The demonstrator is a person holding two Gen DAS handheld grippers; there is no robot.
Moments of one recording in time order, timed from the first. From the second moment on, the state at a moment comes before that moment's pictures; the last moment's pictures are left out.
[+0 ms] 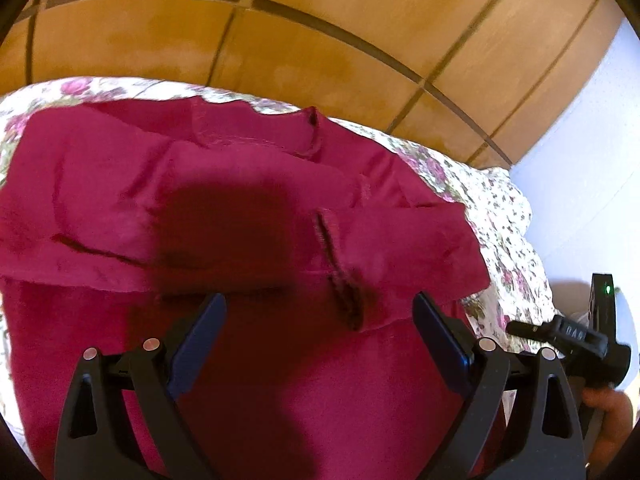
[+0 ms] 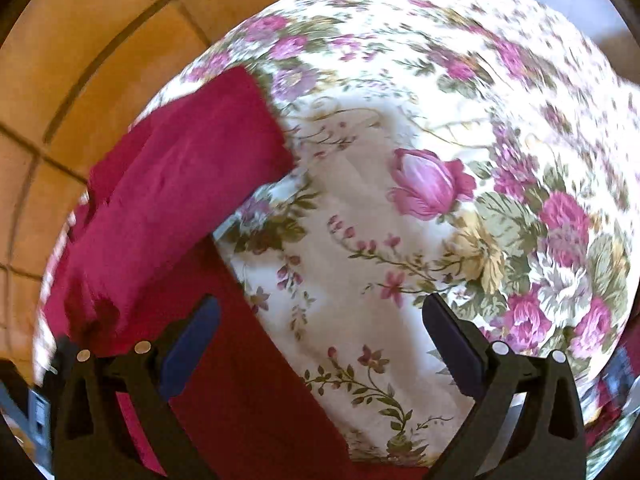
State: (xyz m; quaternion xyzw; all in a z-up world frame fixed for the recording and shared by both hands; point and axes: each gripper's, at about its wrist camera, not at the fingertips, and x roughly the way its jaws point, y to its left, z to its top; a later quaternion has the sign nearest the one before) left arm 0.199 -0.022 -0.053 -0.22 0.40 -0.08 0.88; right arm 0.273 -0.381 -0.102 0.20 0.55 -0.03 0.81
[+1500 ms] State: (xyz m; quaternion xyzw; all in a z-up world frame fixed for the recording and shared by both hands) left arm 0.234 0.074 0.001 -0.29 0.35 -0.05 0.89; right arm 0.288 -0.363 -0.114 0.13 0.57 -0.01 0.81
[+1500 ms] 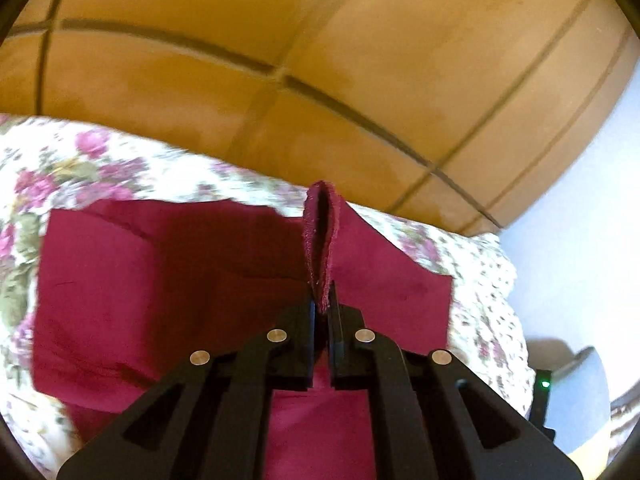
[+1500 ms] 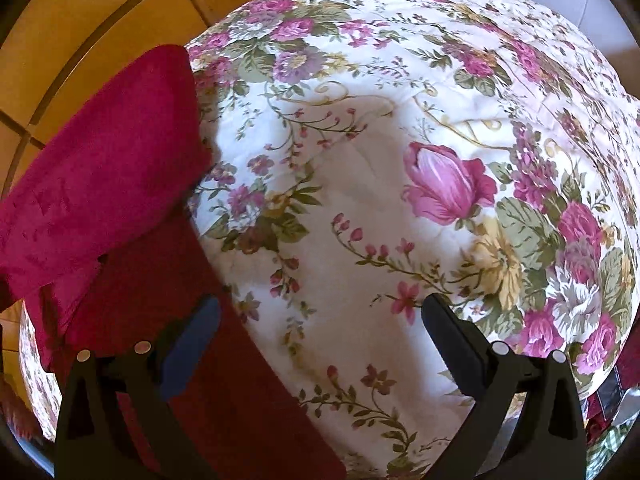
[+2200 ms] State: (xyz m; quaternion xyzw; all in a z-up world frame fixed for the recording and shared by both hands) left arm 0.186 0.140 -0.096 -0.31 0.34 0.01 0.89; right arm 0.340 -0.274 -0.108 0.00 0.47 0.04 0.88
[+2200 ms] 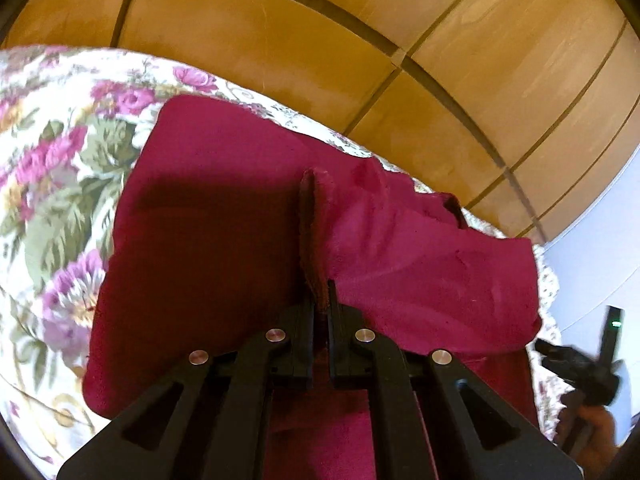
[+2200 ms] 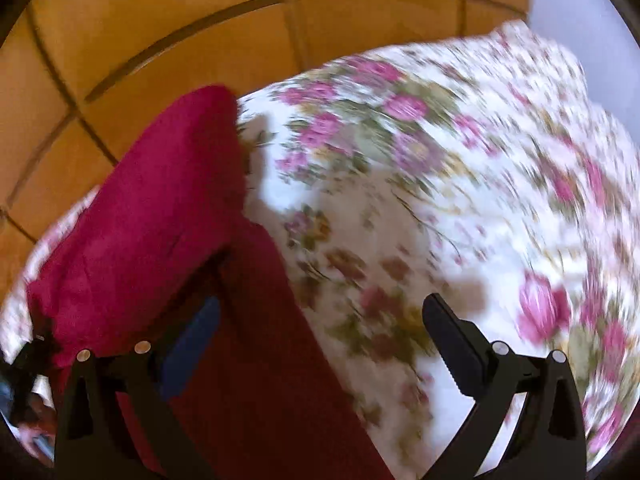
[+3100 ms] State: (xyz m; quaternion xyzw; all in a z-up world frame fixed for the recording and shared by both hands) left arm 0.187 0.136 -0.101 -0.33 0.33 -0.04 0.89; right arm 0.352 -0.338 -0.130 0.14 0.55 -0.05 0.82
